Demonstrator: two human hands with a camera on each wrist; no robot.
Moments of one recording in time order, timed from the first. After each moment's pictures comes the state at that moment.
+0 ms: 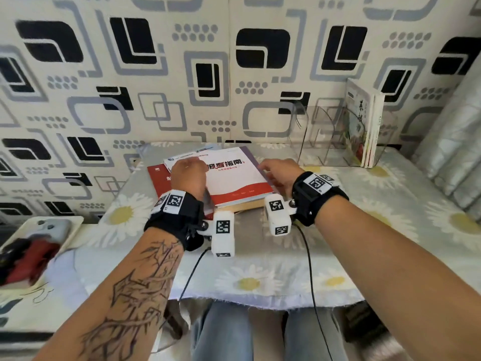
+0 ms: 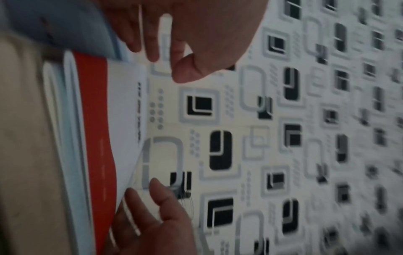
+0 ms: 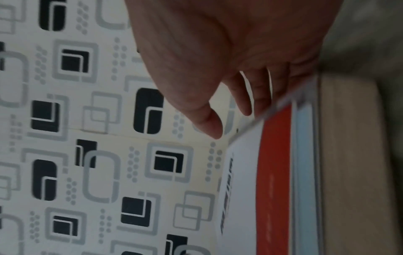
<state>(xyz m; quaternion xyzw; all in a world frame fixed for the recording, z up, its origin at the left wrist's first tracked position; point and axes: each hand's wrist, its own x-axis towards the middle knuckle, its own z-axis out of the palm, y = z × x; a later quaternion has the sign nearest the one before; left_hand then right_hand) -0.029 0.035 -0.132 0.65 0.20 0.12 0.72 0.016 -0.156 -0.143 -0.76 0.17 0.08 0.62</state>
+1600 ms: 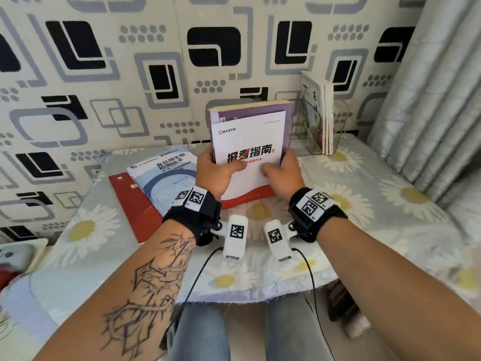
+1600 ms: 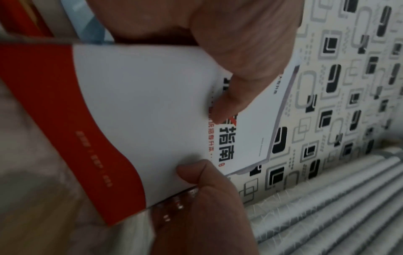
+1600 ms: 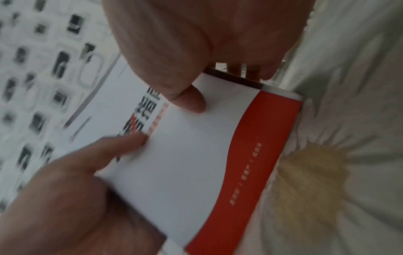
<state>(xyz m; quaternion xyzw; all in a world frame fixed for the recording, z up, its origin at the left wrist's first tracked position) -0.031 -0.064 -0.134 0.66 -0.03 0.06 0.75 -0.042 -0.206 -0.146 -0.80 0.13 -0.16 0.56</state>
